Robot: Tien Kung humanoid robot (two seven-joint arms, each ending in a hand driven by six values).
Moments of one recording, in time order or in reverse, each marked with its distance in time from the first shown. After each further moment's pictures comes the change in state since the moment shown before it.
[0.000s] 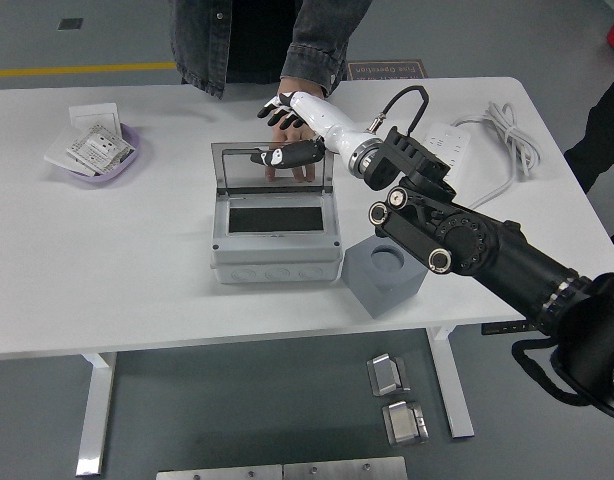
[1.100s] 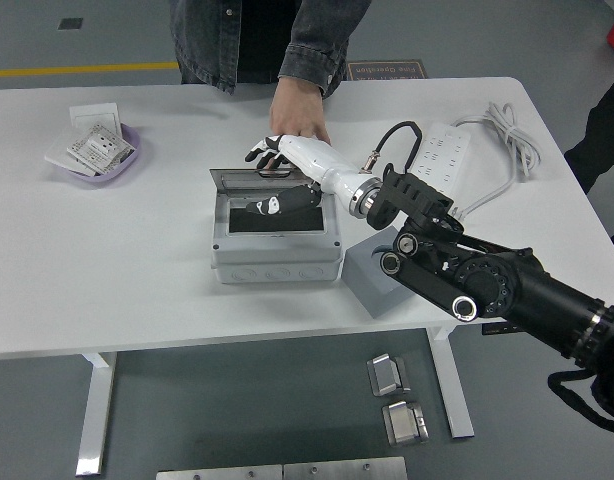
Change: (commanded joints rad) left arm 0.004 -0.011 0.010 0.000 -0.023 0.012 -0.007; right arm -0.113 -0.138 -0.106 0.322 -0.070 -0.010 -0.035
